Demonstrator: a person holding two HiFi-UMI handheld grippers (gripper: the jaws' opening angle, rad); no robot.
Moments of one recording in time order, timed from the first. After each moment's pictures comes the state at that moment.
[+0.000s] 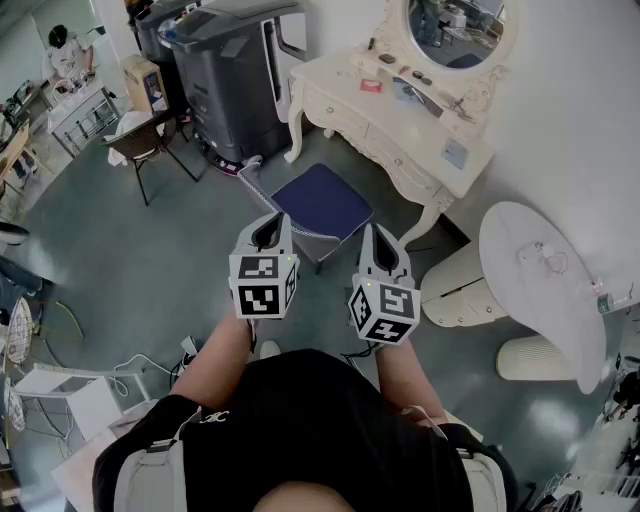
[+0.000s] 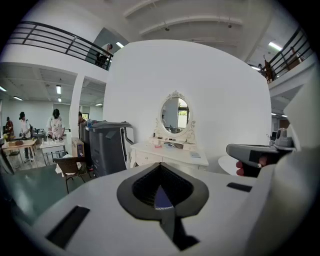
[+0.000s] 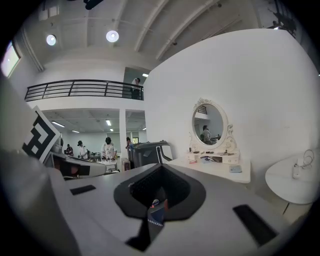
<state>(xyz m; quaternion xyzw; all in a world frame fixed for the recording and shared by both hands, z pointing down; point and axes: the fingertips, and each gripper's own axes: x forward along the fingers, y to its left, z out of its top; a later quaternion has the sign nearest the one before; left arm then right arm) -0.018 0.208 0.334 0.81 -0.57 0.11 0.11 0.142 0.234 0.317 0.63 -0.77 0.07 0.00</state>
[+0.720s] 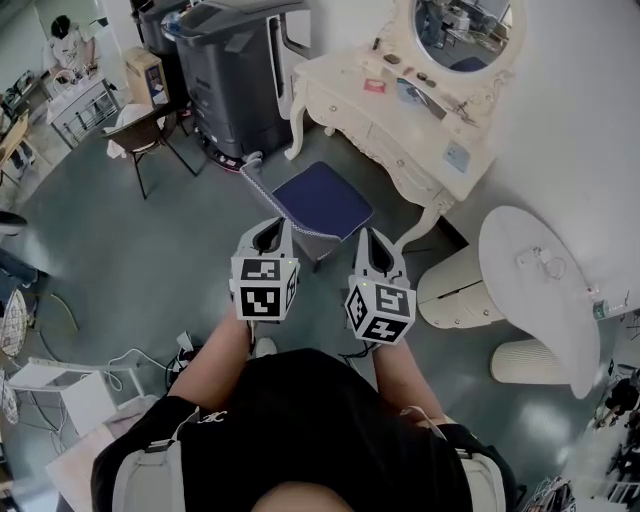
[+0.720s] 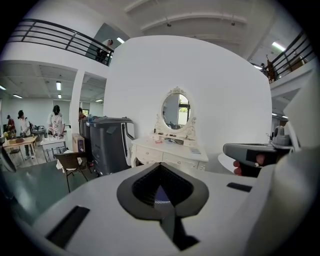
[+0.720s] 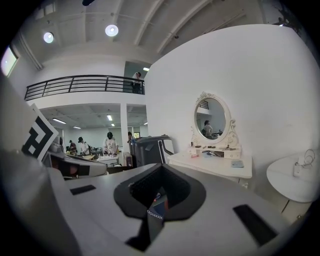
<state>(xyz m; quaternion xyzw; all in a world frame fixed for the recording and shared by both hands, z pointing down) -0.026 0.215 0.352 0.81 -0.56 0.12 0.13 0.129 0.233 0.334 0.62 -0.78 0.09 0.03</state>
